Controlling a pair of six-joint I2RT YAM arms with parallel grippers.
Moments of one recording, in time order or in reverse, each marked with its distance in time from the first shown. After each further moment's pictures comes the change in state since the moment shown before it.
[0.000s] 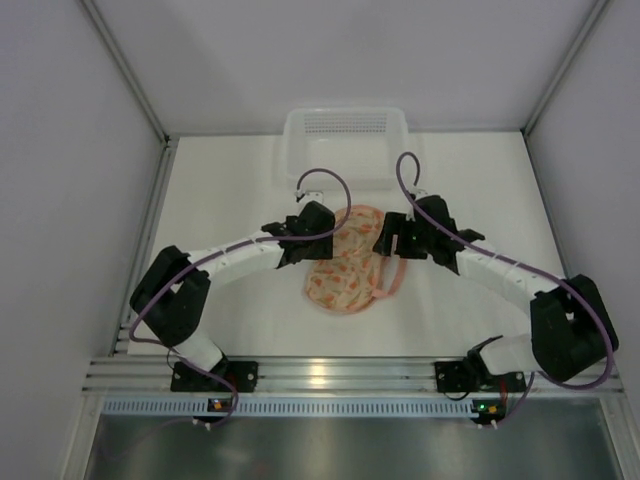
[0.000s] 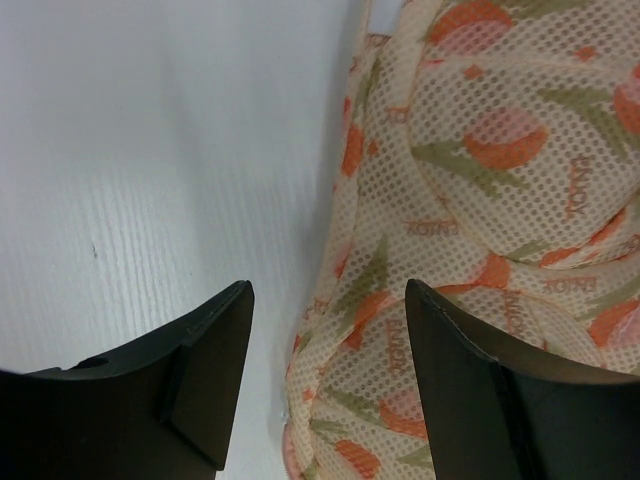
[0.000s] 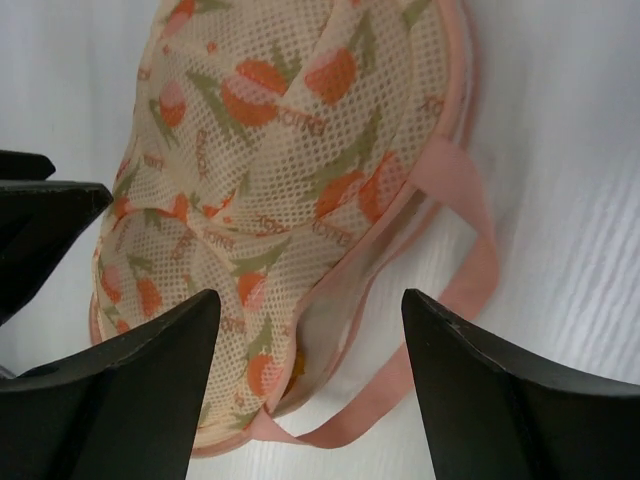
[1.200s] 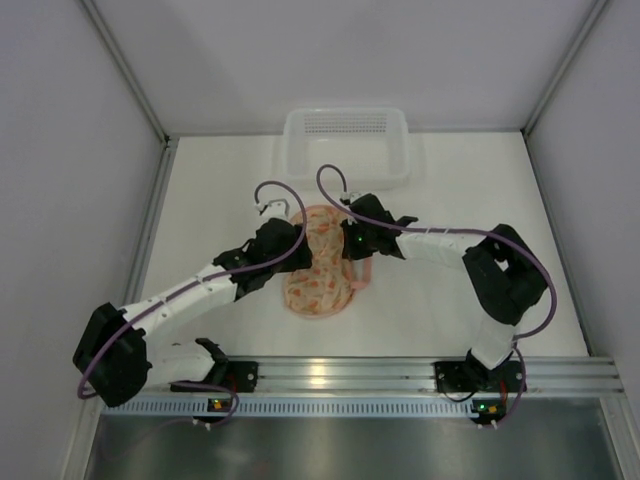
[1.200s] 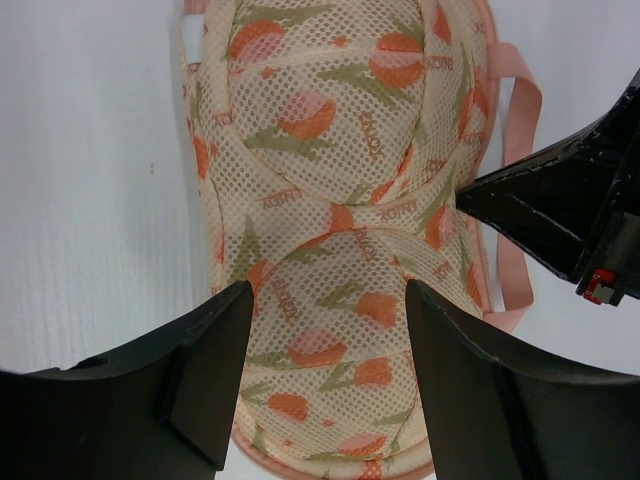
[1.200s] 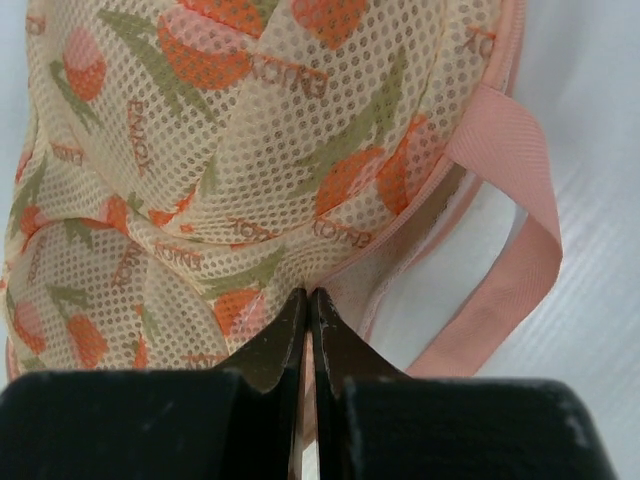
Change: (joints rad) left arm 0.041 -0.422 -0.311 0.079 0.069 -0.098; right arm 0.272 0.427 0.288 0.024 0.068 -0.109
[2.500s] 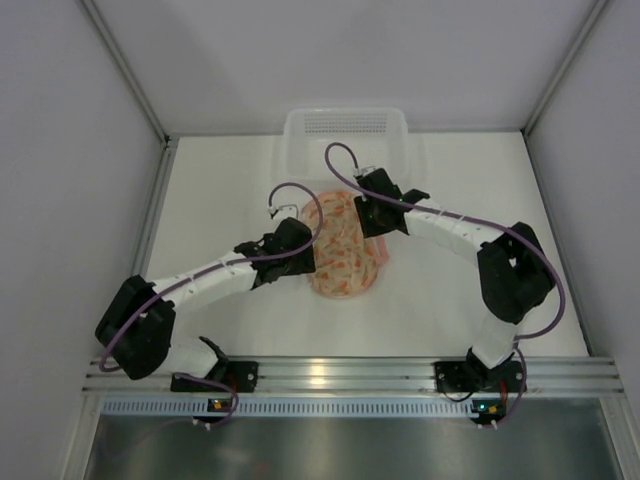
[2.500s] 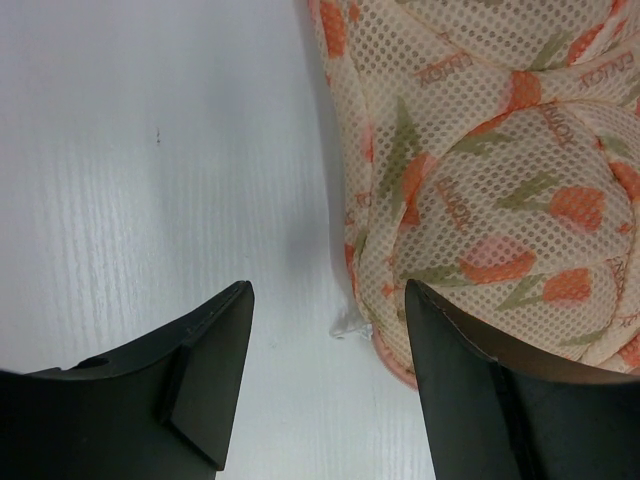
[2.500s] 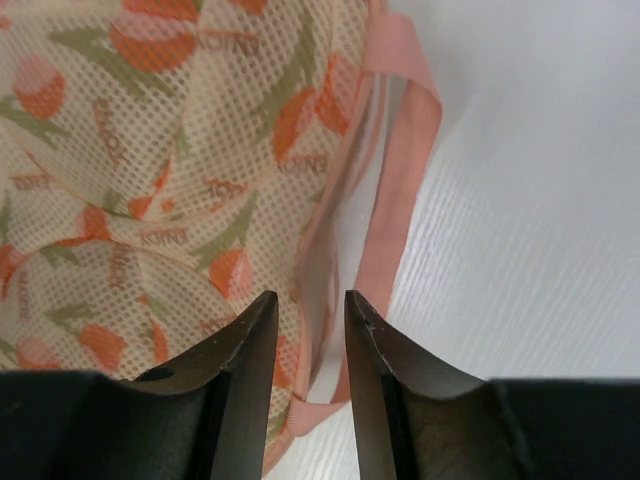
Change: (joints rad) left arm -0.010 0.158 0.045 -0.076 -0.044 -0.028; right arm -0.080 0.000 0.224 -0.290 0.220 -0.132
